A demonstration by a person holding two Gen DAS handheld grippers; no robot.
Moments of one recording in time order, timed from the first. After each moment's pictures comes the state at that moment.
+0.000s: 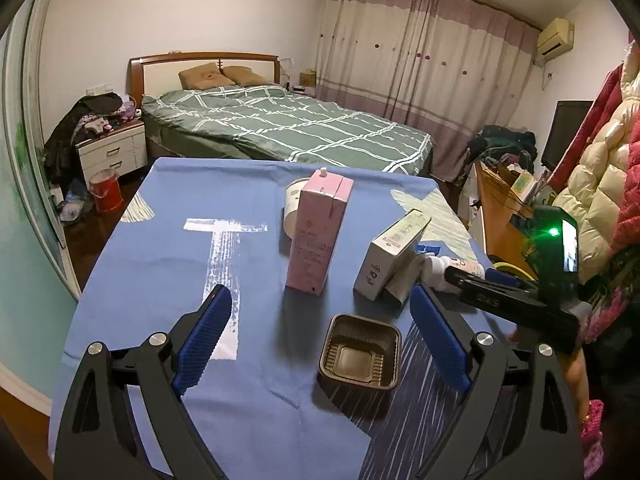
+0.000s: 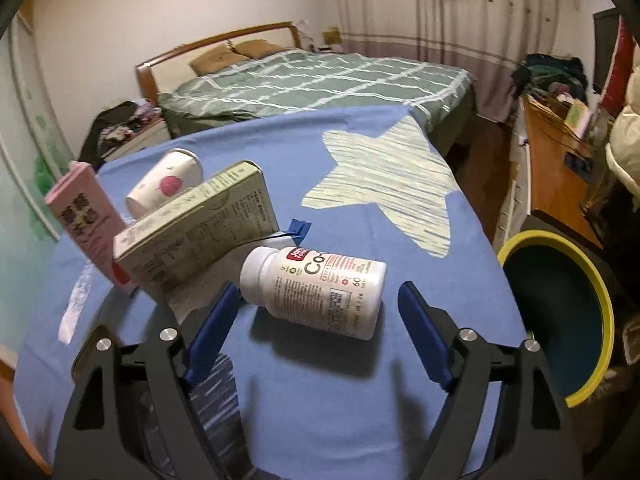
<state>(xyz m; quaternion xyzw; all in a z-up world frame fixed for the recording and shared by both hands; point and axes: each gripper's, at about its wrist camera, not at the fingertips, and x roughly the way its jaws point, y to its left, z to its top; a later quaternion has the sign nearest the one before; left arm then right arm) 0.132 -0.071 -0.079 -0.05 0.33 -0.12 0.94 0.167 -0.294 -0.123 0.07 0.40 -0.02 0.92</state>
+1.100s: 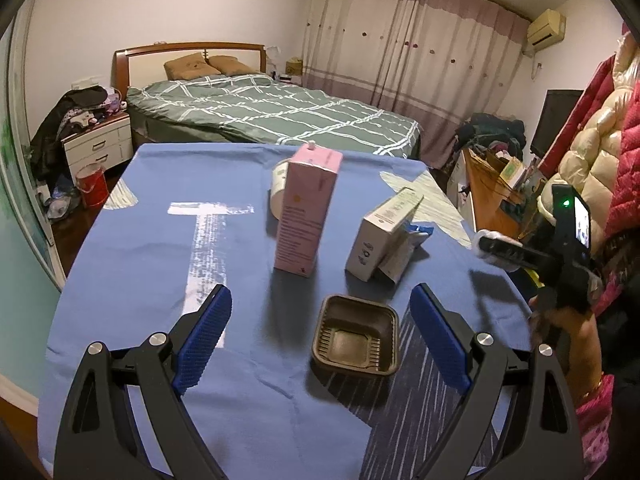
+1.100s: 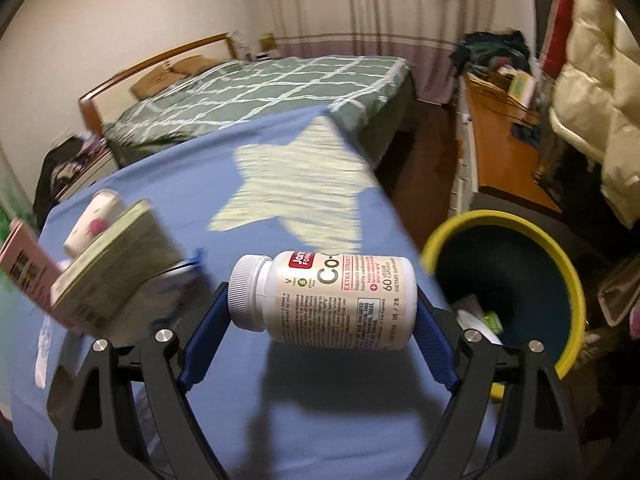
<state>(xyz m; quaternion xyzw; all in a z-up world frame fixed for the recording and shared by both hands) 0.136 -0.081 -0.099 -0.05 0.34 -0.14 0.93 0.155 -0.376 -0.121 0.12 0.38 -0.14 0.91</state>
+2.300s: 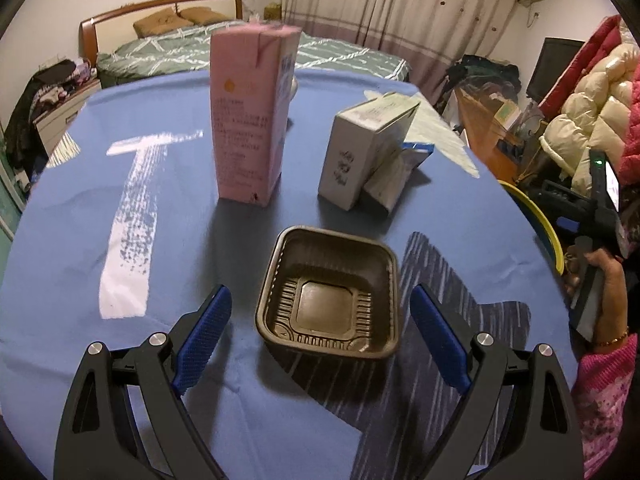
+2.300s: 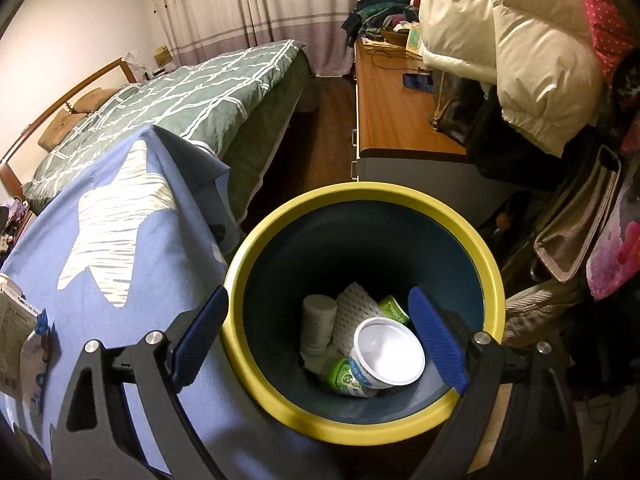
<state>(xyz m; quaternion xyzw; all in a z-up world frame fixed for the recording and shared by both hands) 0.173 -0.127 -0.170 -0.01 0.44 -0.18 0.88 0.129 -0.497 -0.152 0.19 0.39 -0.27 0.86</state>
